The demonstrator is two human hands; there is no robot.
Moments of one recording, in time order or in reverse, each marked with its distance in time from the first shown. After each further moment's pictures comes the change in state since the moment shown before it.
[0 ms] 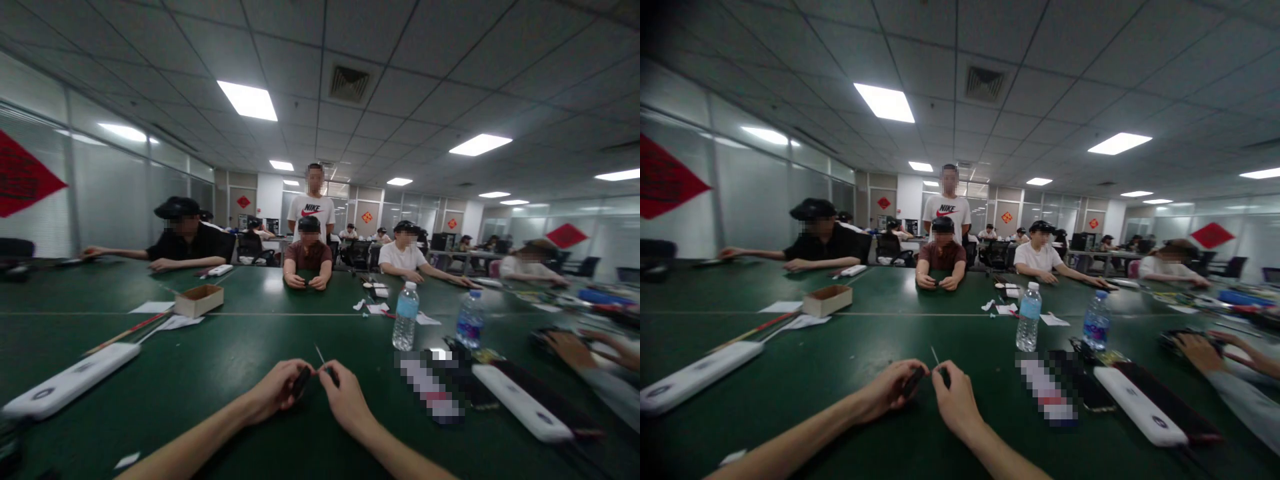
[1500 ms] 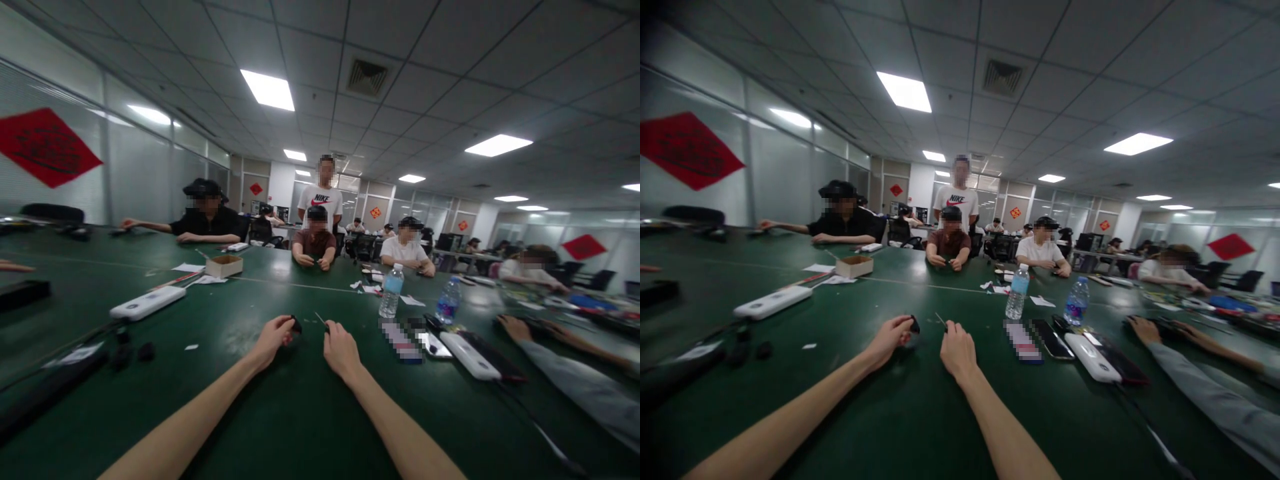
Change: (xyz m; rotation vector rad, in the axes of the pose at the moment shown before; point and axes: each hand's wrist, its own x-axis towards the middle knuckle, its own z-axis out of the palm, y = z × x) left_hand -0.048 -0.035 0.025 0.028 0.533 0.380; right_hand -0.052 0.005 -0.008 -0.612 0.051 -0.139
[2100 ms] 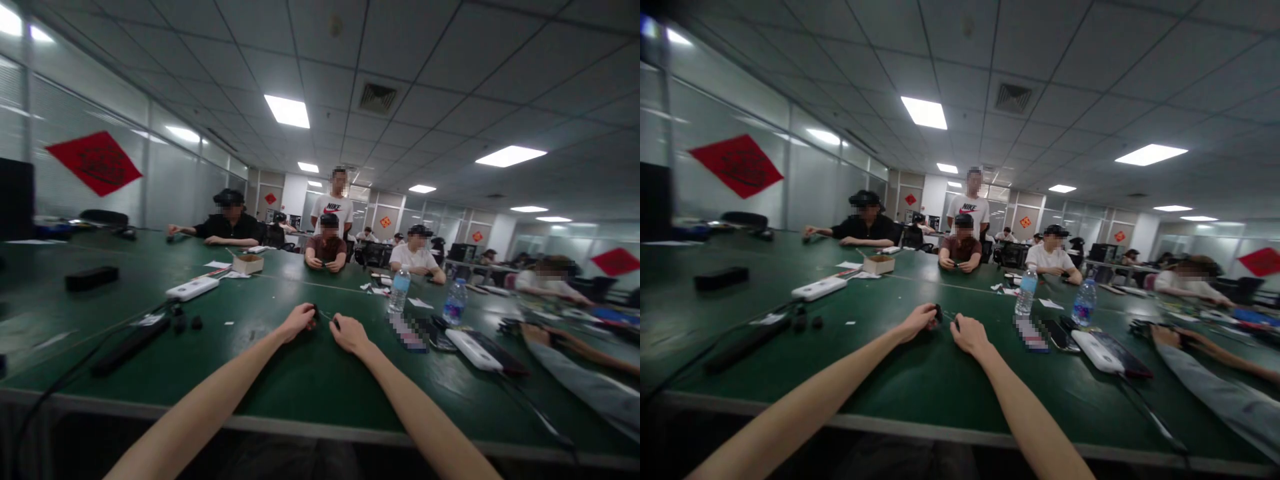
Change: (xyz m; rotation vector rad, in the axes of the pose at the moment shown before) left_hand 0.006 0.002 0.006 0.237 -0.137 0.043; right_hand 0.000 -0.010 -0.010 -0.175 -0.159 -0.136
